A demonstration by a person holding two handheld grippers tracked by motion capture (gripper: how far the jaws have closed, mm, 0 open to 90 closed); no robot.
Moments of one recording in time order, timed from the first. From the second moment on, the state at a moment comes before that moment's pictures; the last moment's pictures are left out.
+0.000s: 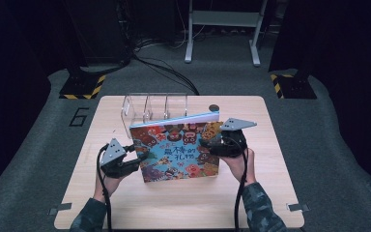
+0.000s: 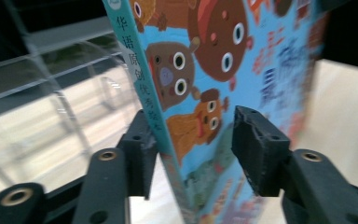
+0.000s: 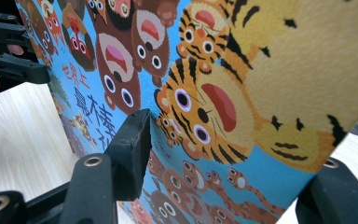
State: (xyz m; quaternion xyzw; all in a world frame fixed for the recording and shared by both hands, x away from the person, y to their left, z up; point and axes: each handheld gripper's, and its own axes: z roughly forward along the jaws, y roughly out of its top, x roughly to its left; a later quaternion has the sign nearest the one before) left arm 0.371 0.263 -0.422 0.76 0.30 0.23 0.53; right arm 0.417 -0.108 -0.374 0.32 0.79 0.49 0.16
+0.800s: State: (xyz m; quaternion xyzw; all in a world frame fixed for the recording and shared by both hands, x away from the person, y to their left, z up) left arm 0.368 0.259 -0.413 0.76 0.29 0.25 0.53; right arm 0.424 -0.110 -0.372 0.32 0.80 0.48 0.16
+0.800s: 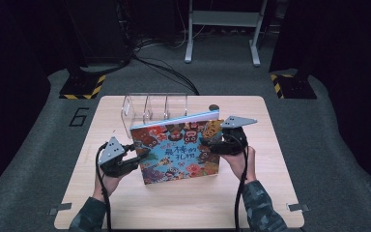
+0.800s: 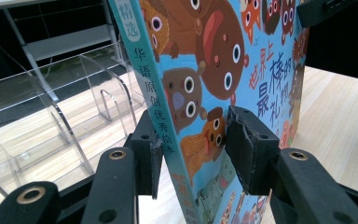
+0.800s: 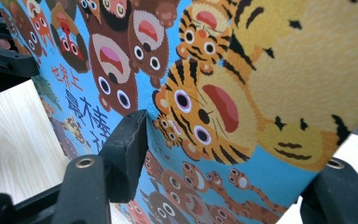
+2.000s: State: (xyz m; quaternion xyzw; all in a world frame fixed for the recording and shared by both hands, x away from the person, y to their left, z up) left arm 0.369 0.268 -0.405 0.76 0.25 0.16 0.57; right arm 0.426 -0.122 -0.375 0.35 0.78 0.48 0.16
